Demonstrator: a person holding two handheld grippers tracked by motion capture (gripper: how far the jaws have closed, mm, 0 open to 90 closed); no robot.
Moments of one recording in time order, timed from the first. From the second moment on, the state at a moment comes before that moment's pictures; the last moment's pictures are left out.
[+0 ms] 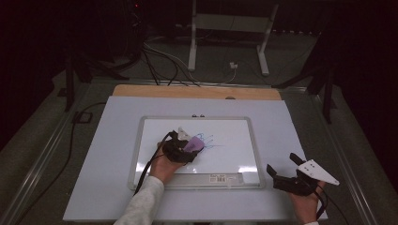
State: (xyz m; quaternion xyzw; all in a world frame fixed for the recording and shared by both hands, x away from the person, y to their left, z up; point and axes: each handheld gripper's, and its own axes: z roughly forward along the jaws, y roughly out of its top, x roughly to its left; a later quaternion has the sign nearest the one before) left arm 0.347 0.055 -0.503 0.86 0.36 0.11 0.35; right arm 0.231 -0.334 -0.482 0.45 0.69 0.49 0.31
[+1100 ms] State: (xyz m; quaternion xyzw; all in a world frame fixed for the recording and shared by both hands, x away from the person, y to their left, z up) left arm 0.353 0.059 -0.501 0.85 0.40 0.16 0.32; right arm 0.231 -0.334 -0.482 0.45 0.69 0.49 0.31
